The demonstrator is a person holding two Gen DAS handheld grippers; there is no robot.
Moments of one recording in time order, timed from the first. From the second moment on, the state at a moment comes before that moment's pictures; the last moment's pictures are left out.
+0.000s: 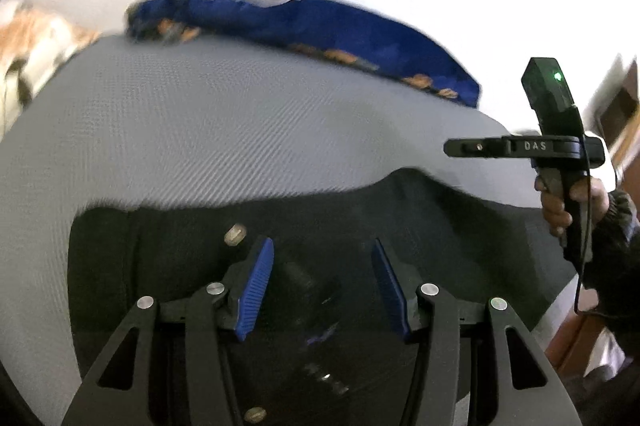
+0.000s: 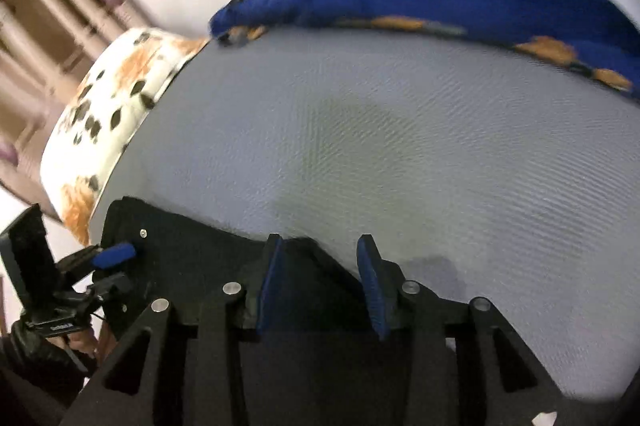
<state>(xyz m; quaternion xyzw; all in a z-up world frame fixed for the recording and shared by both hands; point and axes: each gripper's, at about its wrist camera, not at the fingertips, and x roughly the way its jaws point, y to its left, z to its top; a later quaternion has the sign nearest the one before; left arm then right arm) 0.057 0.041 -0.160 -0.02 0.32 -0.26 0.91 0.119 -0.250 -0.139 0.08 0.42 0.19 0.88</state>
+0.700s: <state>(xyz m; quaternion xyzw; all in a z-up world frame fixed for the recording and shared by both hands) 0.134 -0.103 -0.197 0.05 0.39 -0.31 0.87 0.052 -0.379 -0.204 0.17 0.42 0.03 0.89</state>
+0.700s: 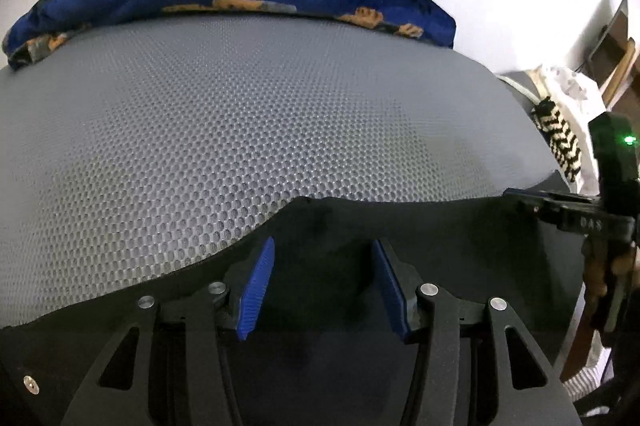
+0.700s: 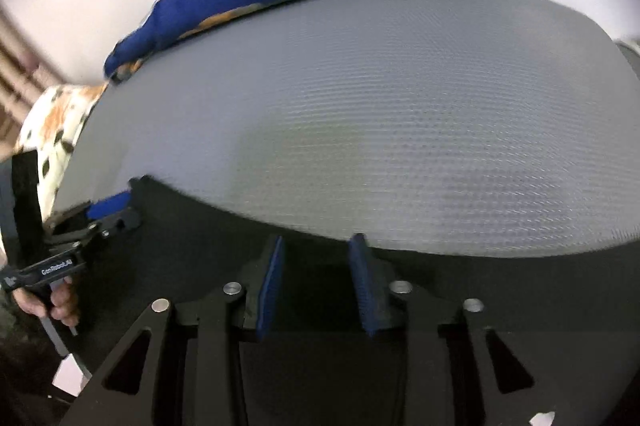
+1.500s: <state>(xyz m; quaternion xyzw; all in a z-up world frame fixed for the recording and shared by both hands) 0.033 -0.157 -0.190 0.08 0.40 -0.37 0.83 -0.127 -0.602 -0.216 0.34 0.40 -0.06 0.85</state>
